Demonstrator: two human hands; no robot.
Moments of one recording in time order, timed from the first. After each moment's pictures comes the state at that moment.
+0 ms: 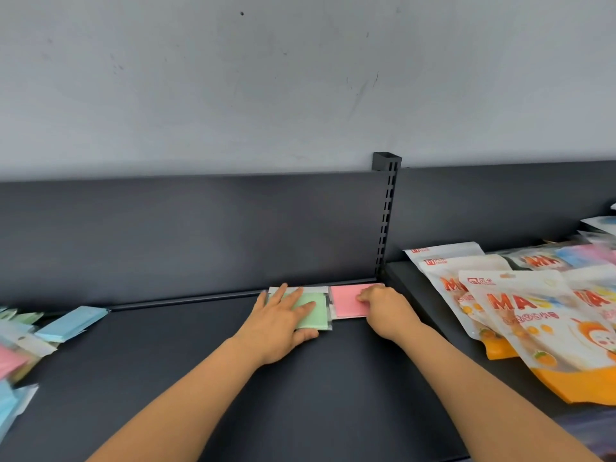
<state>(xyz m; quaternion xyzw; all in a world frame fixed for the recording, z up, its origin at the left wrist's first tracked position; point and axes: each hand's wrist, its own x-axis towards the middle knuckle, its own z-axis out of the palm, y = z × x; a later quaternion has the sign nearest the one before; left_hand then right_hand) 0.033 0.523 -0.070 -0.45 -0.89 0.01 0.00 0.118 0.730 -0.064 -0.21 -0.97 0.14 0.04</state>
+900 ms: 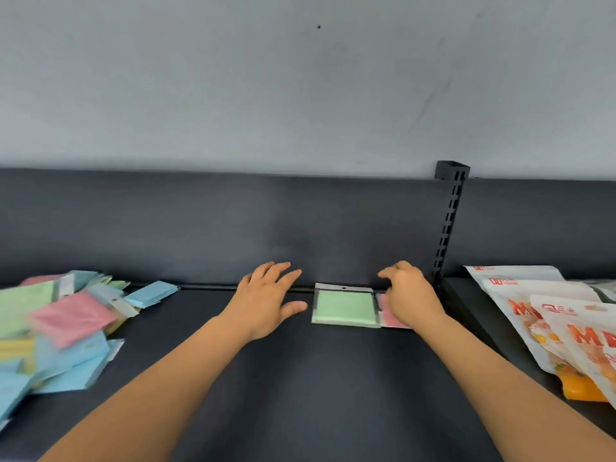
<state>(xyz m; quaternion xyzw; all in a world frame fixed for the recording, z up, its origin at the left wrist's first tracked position) 0.017 0.443 -0.038 -0.32 -0.94 -0.05 0.10 0.086 0.691 -0.031 -0.14 -0.97 0.13 0.15</state>
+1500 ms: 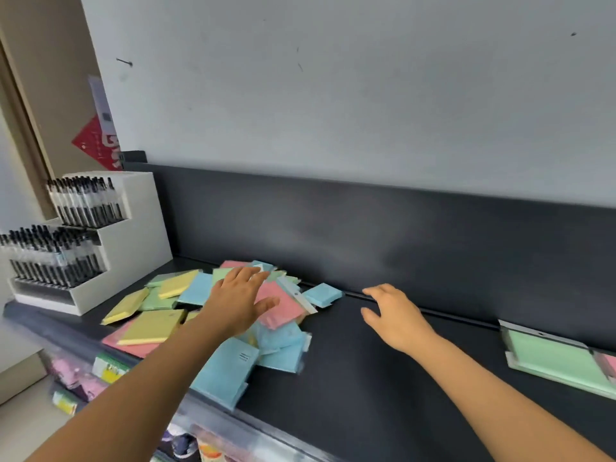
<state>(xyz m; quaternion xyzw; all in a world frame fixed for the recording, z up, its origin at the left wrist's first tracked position) -0.010 0.131 -0.035 -0.08 -0.99 -0.06 0.13 0.000 0.409 -0.041 0.10 -0.97 0.19 0.08</state>
